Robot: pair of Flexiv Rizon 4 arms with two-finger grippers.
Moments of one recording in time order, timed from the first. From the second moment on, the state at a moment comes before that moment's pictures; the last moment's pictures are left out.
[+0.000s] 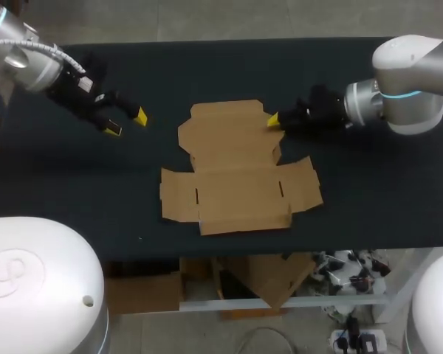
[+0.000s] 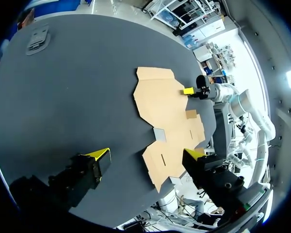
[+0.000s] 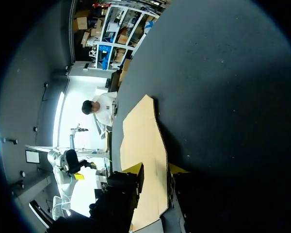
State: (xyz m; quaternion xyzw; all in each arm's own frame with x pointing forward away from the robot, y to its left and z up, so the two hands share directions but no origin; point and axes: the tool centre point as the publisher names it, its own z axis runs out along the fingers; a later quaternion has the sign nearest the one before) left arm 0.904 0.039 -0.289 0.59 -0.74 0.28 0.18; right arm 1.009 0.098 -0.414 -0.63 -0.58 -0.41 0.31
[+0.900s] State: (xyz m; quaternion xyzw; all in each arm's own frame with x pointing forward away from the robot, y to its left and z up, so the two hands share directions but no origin) left arm 0.910 0.032 -0.286 0.55 -0.75 0.31 0.20; right arm 1.002 0.095 -0.374 -0.54 -0.60 -0.52 0.27
